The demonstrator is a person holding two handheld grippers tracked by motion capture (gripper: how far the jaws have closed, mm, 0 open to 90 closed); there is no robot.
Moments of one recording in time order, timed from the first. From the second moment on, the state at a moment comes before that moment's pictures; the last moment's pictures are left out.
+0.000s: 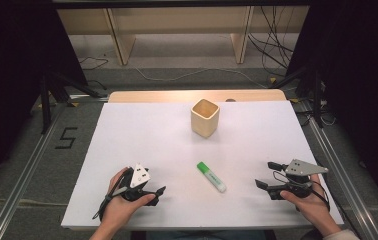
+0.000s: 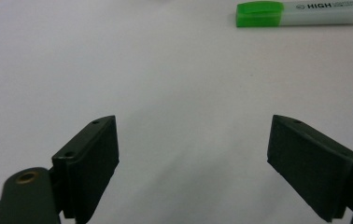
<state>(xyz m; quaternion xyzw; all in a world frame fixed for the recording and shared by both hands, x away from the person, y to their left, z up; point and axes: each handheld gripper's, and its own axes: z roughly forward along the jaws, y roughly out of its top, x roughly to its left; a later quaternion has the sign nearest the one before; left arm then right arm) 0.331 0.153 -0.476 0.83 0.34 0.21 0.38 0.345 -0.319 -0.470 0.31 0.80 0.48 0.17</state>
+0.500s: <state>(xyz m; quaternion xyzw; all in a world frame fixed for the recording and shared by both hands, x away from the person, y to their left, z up) 0.332 0.160 -0.478 0.83 0.35 0.21 0.38 0.349 -0.313 -0.469 0.32 0.80 0.48 0.17</state>
